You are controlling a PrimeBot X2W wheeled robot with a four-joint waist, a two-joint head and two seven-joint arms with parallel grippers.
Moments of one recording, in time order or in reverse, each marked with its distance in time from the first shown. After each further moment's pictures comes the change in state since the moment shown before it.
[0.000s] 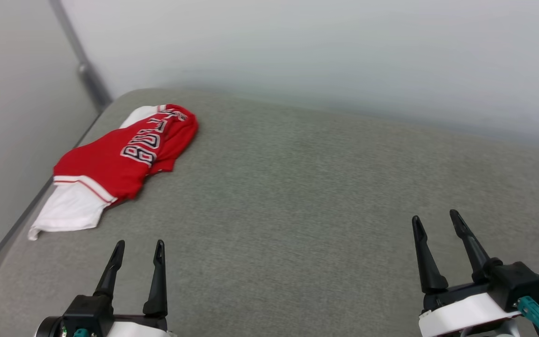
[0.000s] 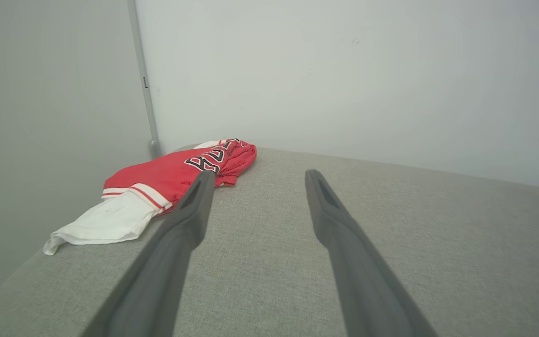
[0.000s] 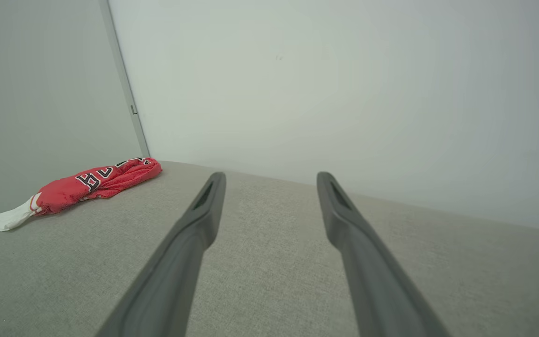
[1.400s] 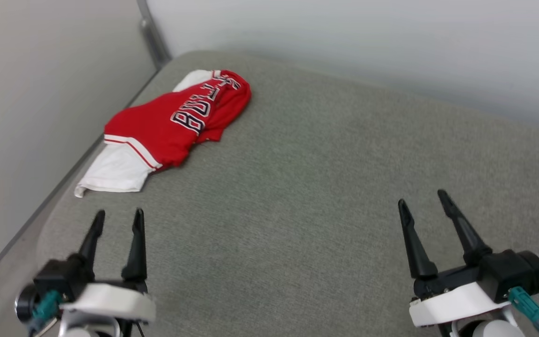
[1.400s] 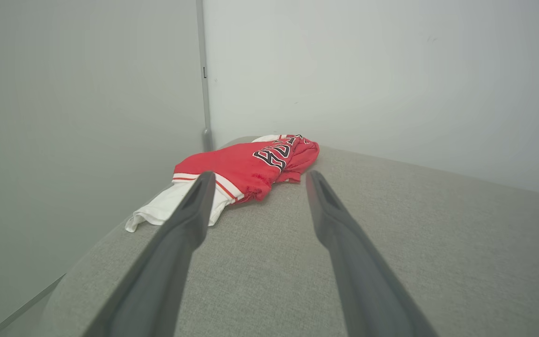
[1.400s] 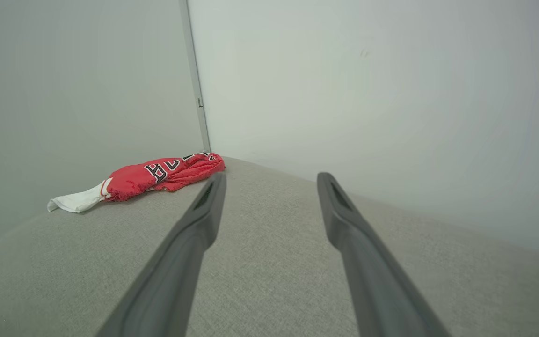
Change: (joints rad) left arm -0.132 0.053 0.047 0.102 -0.089 -0.038 0.000; right arm -0.033 0.000 0.052 -0.057 -0.054 0.000 0.000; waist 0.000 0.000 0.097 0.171
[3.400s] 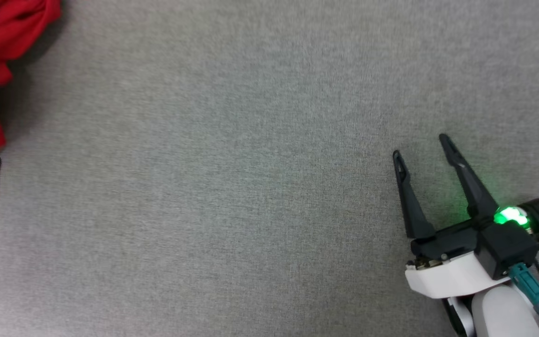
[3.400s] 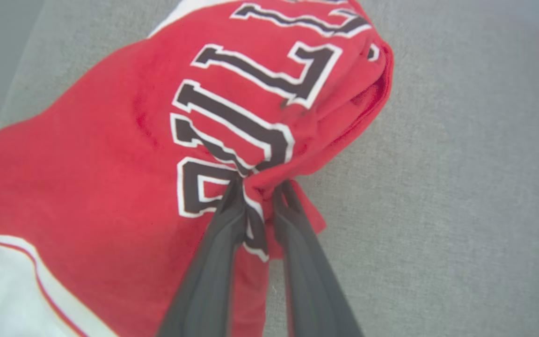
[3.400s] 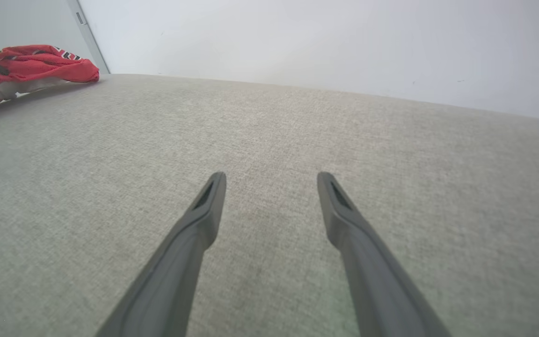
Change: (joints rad) left arm -0.925 0.661 -0.366 0.539 -0.861 -0.001 0.892; right arm -0.129 0.002 0.027 -0.119 -0.128 0.000 0.000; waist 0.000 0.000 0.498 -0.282
